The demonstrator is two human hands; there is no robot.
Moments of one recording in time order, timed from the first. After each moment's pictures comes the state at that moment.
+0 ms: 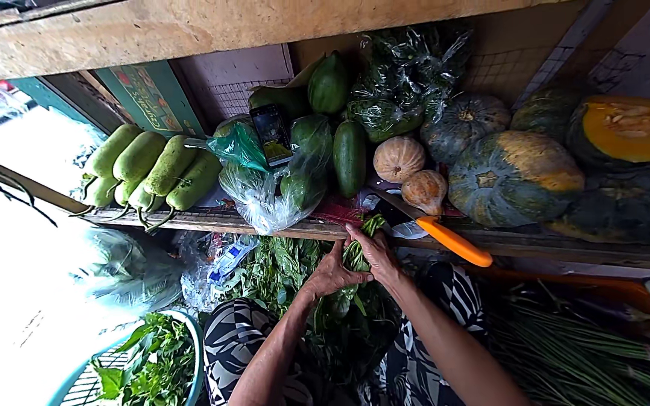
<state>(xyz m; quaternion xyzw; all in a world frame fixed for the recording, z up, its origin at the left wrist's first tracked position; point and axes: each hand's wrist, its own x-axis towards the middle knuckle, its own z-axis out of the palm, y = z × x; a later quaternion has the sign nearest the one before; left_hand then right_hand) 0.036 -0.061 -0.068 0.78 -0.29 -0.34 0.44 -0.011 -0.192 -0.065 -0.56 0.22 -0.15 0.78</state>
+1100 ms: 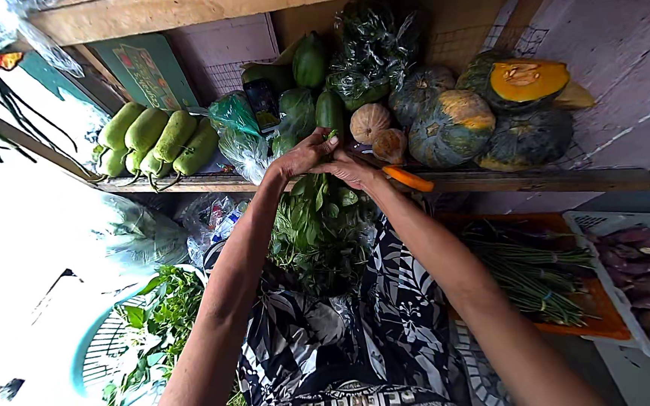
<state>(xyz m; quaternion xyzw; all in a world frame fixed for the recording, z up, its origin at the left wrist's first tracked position) 0.045 -0.068 0.090 0.74 -0.47 -0.22 0.43 -0.039 -0.192 0.045 -0.71 -0.05 -0.08 0.69</state>
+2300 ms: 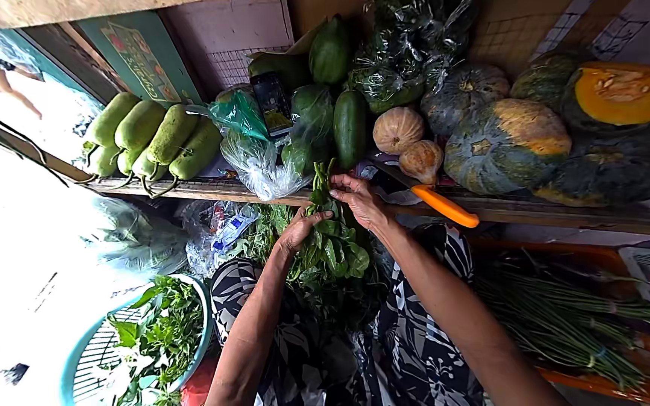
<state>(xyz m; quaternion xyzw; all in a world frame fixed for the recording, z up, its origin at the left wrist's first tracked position) 0.046 -0.018 -0.046 0.65 -0.17 -0.30 0.68 0.004 -0.188 -0.032 -0.66 0.05 -0.12 0.74</state>
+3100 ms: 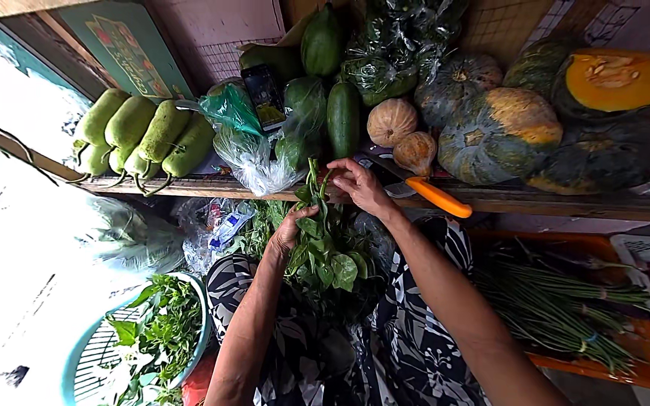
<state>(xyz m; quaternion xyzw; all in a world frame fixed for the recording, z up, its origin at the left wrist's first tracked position) 0.043 -0.011 -0.054 0.54 -0.13 -0.35 0.76 -0.005 -0.213 -0.017 -0.78 -0.04 -0.14 0.61</state>
